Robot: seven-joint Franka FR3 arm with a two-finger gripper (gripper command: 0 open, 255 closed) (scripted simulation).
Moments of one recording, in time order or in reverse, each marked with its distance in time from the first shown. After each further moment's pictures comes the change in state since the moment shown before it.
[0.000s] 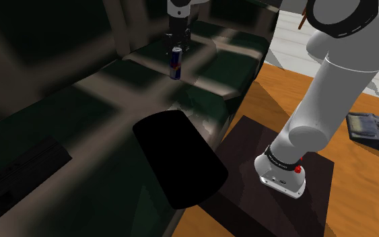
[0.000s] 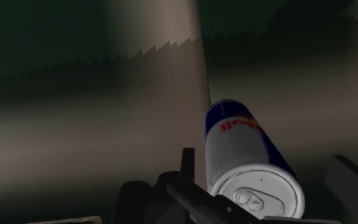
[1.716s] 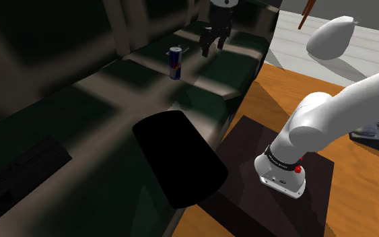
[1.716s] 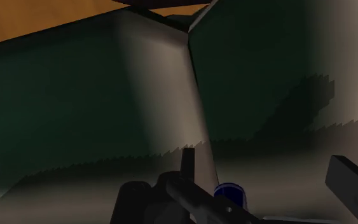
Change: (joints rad) arm 0.002 -0.627 0.043 -0.476 -0.085 -0.075 0.130
